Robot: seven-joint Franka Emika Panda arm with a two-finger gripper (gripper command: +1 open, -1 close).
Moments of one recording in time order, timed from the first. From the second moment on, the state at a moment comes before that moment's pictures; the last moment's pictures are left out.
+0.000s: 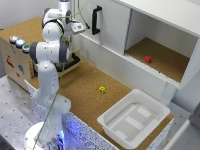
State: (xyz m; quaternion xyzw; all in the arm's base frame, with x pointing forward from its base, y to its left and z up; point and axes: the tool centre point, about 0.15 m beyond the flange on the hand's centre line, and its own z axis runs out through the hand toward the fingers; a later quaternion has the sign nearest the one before) arm 0.423 0.323 0.365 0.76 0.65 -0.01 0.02
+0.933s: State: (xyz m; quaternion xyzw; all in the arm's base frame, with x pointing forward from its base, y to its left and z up) arm 0.406 0.321 0.341 0.77 0.64 0.02 0.01
